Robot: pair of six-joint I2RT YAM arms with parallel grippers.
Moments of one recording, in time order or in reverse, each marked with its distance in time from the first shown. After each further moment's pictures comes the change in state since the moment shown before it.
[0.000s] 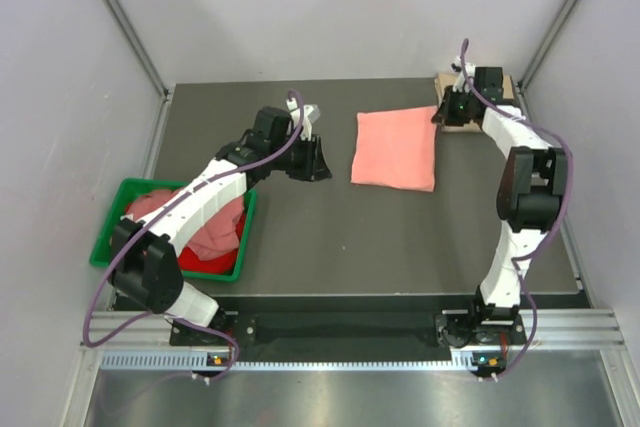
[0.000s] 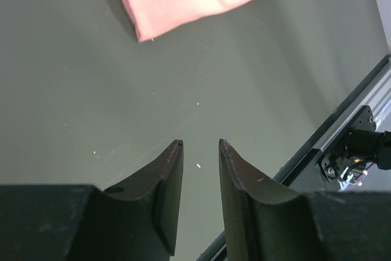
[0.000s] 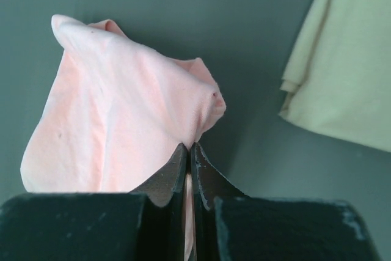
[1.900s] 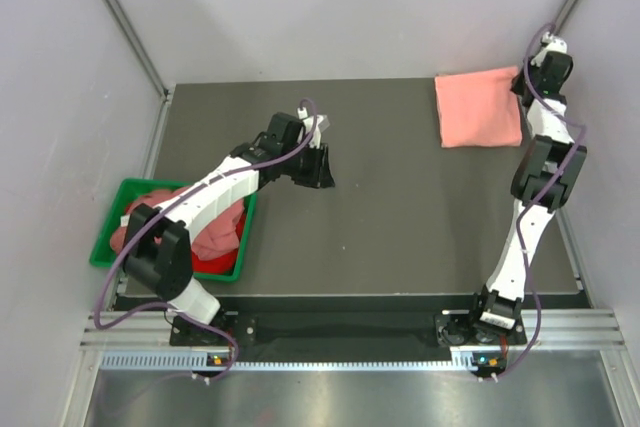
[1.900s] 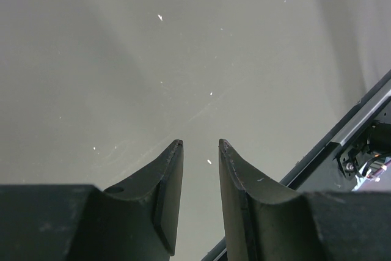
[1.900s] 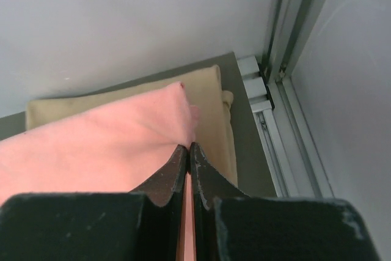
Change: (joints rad) left arm -0.029 0.083 0.000 -0.015 -0.030 0.017; right arm -0.296 0.418 0.557 0.257 0.224 0.047
